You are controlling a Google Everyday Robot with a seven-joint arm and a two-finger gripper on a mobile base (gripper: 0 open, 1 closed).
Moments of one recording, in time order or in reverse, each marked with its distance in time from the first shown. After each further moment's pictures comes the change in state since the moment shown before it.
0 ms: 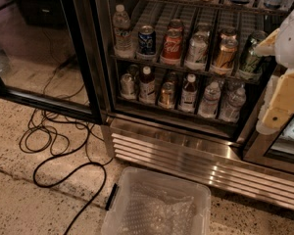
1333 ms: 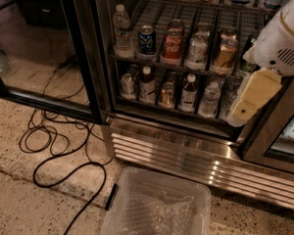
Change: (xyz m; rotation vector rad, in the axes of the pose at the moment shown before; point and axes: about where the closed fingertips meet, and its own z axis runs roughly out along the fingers) arm -0.018 -0.014 0.031 -0.035 -0.067 0.187
